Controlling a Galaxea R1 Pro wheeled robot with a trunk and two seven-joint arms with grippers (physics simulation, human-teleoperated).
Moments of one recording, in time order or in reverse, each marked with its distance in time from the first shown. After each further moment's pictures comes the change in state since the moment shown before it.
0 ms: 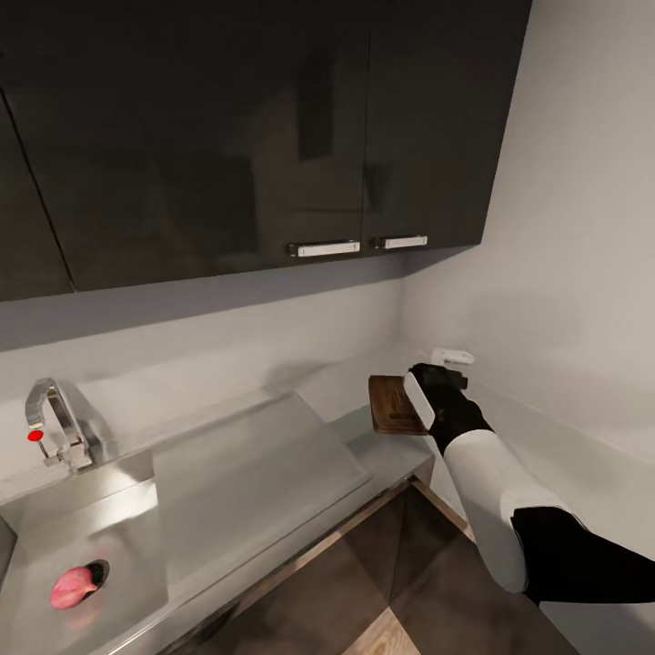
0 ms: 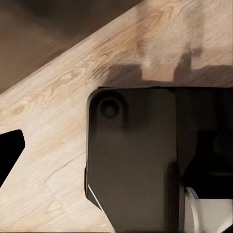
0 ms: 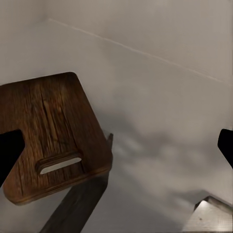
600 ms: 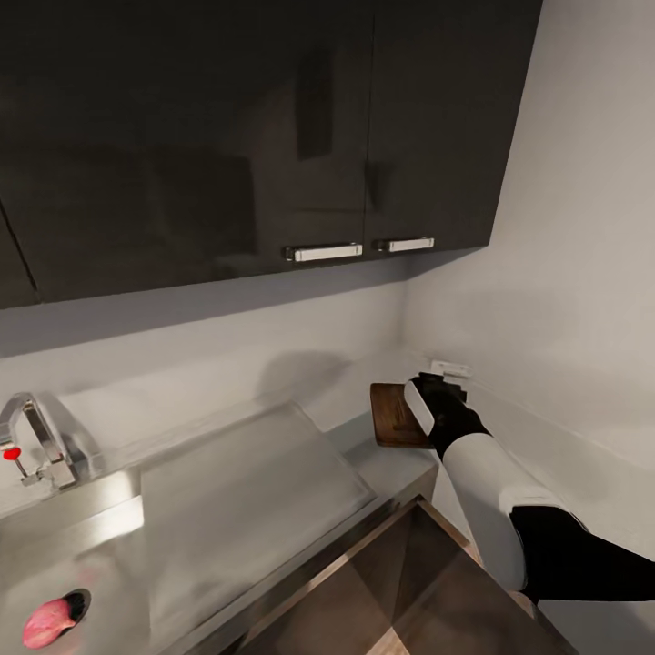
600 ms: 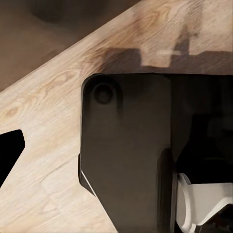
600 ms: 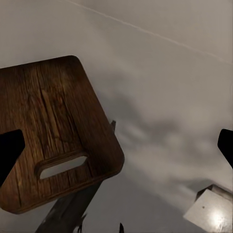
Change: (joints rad) left arm 0.000 -0.016 0.001 0.035 0.000 0.009 0.000; right arm 0.000 0.002 -0.040 0.083 -0.001 -0.005 0.003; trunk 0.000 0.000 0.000
